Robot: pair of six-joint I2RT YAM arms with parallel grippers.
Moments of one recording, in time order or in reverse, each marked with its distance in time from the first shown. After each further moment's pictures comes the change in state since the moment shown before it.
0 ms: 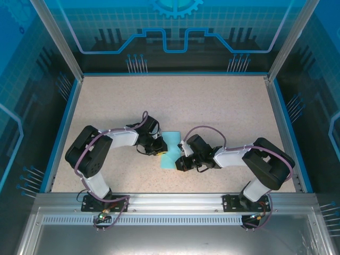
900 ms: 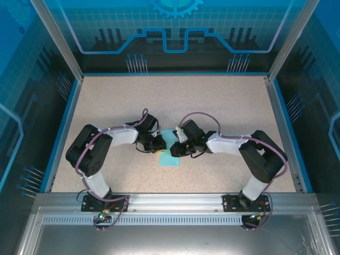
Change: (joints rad) left arm 0.020 0.011 0.031 -0.029 -0.024 0.070; right arm -0.062 0.106 0.300 -0.243 0.021 -0.030
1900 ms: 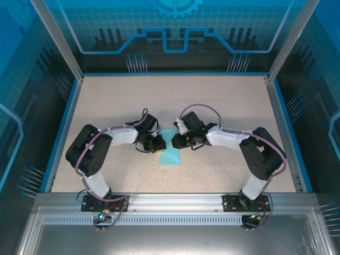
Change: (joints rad) left arm 0.003 0.000 0.000 0.000 -0.001 0.008; right arm -0.056 0.029 0.120 -0.091 0.064 -0.088
